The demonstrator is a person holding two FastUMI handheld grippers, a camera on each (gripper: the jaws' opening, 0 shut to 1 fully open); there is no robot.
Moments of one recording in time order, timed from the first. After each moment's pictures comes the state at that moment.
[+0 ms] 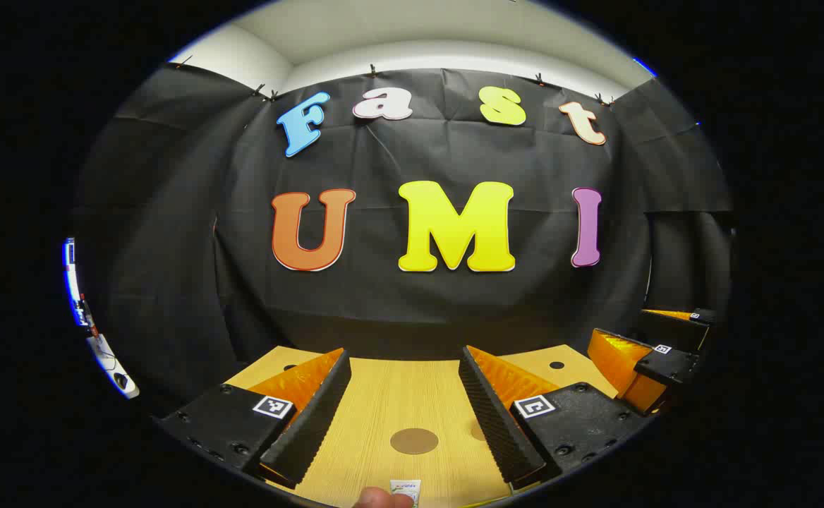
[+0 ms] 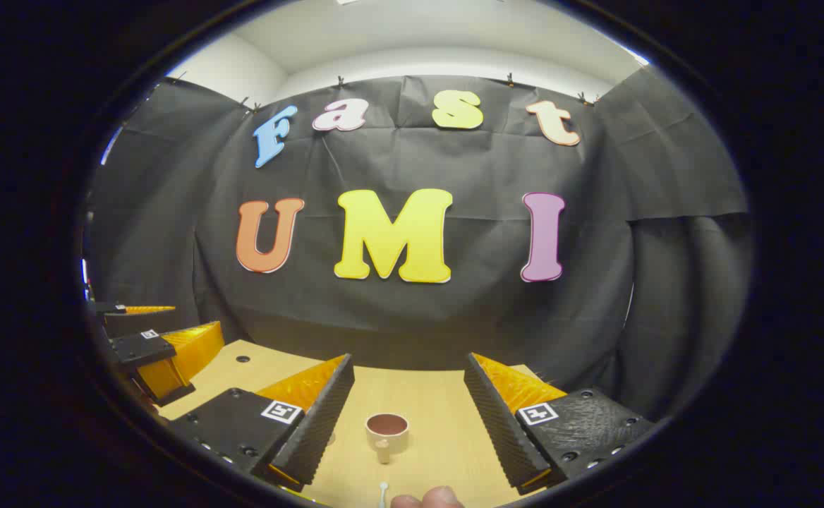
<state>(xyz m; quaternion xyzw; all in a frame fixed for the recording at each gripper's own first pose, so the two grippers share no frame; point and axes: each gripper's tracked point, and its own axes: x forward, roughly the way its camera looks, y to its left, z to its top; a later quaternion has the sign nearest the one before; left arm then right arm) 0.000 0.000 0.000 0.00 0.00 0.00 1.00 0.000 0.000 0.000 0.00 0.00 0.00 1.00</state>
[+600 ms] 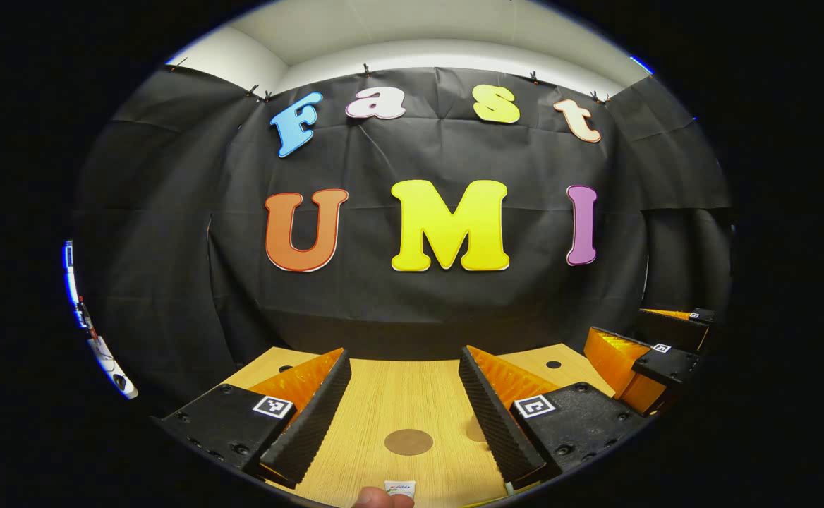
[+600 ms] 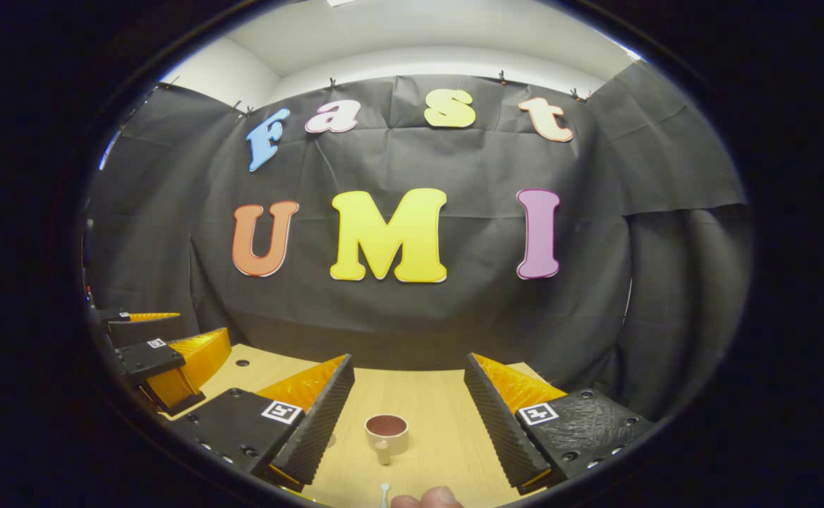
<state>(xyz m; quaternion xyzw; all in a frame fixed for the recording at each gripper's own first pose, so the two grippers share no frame) 0.000 -0.010 0.003 0.00 0.00 -0.01 1.00 0.001 -0.007 0.002 0.01 0.00 -0.01 1.00</state>
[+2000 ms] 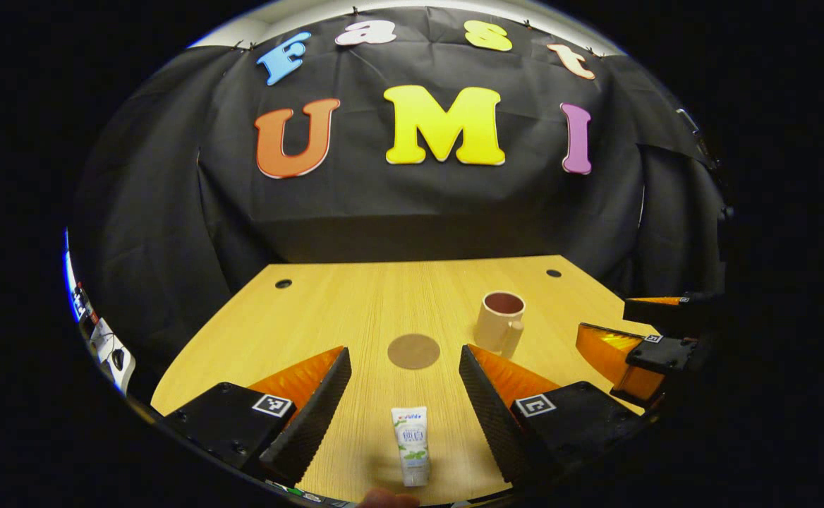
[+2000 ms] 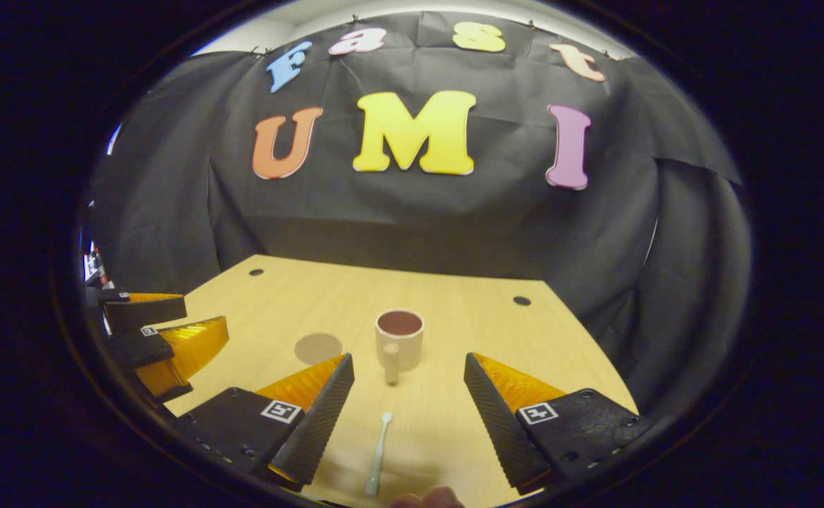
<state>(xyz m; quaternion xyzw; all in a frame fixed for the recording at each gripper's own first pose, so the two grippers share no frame) -0.055 -0.003 -0.162 0.02 0.20 -0.03 0.98 -0.029 0.007 -0.179 -0.02 0.22 0.04 0.97</state>
